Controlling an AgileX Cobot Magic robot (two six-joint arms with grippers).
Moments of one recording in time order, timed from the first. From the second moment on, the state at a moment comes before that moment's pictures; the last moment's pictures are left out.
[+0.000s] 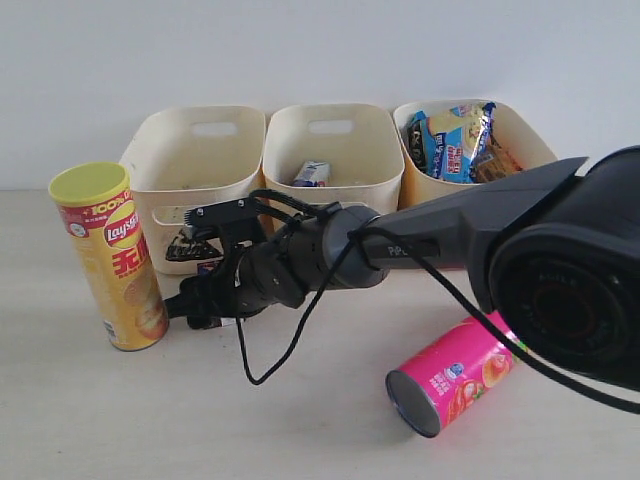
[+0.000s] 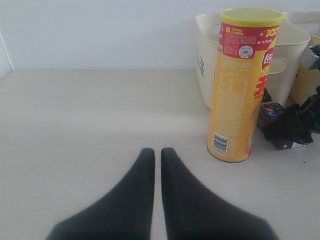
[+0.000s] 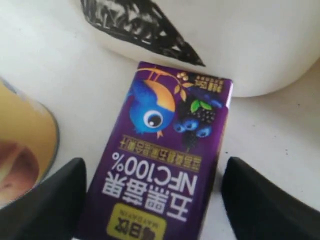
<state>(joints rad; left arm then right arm) 0.07 0.00 0.00 -0.06 0.29 0.06 0.79 2.38 -1.68 -0.14 0.15 0.39</state>
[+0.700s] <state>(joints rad) 0.07 0.00 0.00 -0.06 0.29 0.06 0.80 2.27 -1.66 -0.15 0.44 0.30</state>
